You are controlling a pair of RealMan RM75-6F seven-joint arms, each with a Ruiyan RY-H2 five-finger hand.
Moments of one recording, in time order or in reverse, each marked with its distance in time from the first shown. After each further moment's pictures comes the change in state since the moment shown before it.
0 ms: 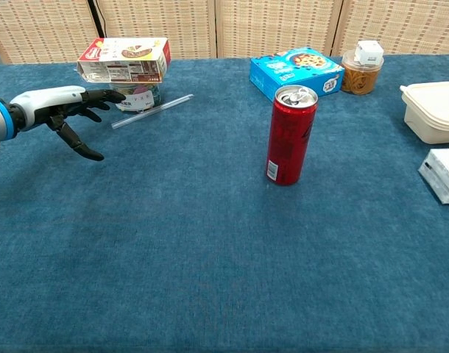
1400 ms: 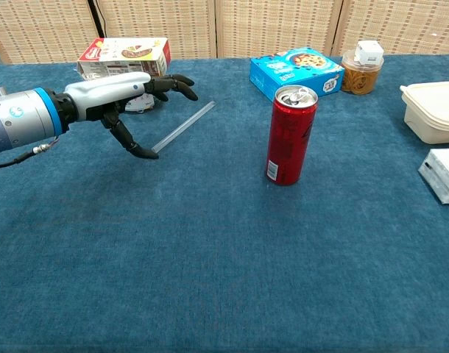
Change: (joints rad) left arm -0.056 -0.001 -0.023 -0.205 0.127 0.216 0.349; right arm 0.000 0.009 0.003 0.000 0.009 -0.005 0.009
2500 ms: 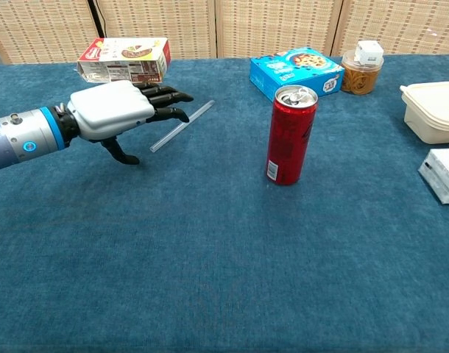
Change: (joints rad) left arm 0.022 -0.335 0.137 0.753 0.163 0.212 0.196; right arm 0.009 -0.012 0.004 0.009 0.033 -0.031 -0.019
